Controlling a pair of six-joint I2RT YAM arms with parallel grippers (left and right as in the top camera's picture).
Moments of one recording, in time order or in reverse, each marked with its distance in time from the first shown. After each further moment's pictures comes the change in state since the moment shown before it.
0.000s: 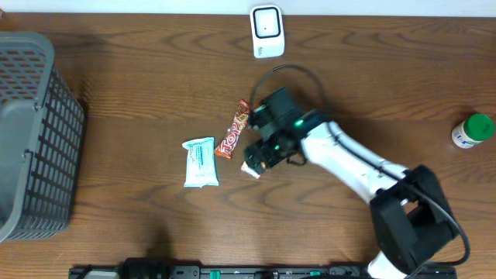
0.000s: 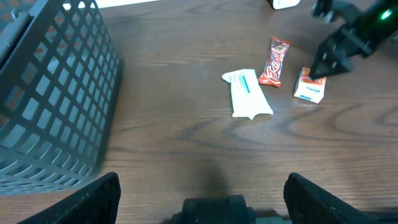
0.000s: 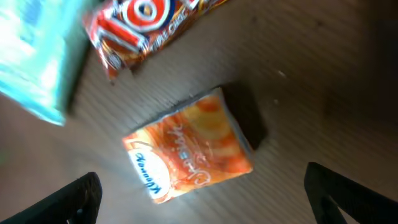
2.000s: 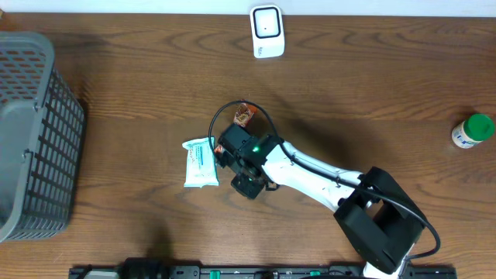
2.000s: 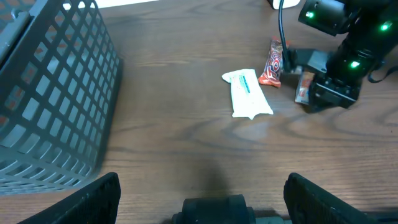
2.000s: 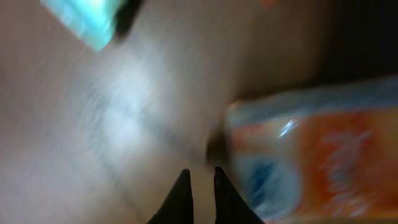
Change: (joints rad) left arm 0.000 0.000 0.000 0.000 0.000 0.000; right arm 0.231 0.103 0.036 -0.089 0.072 -0.053
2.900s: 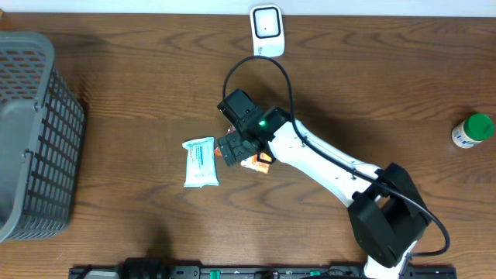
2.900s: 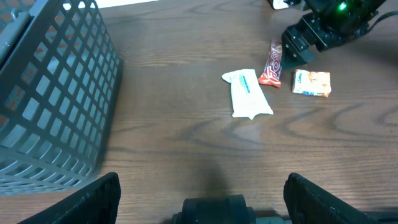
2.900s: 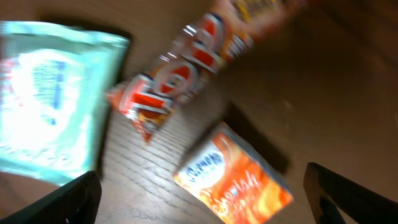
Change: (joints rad) left arm 0.000 0.000 0.000 0.000 0.000 0.000; right arm -0.076 0.009 0.209 -0.043 0.147 0.433
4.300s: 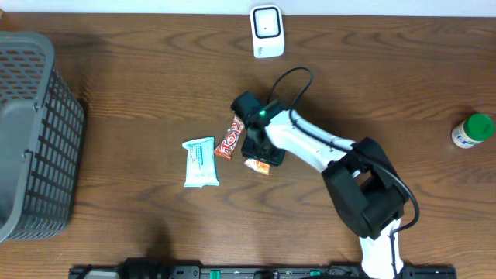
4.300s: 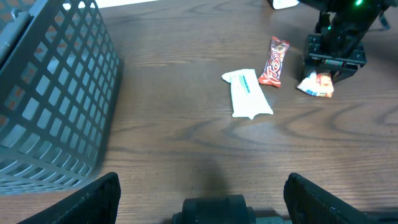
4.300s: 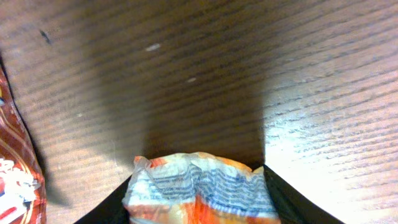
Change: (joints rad) left arm 0.000 0.000 0.000 0.000 0.000 0.000; right arm -0.108 0.176 0.019 -0.112 -0.109 0.639
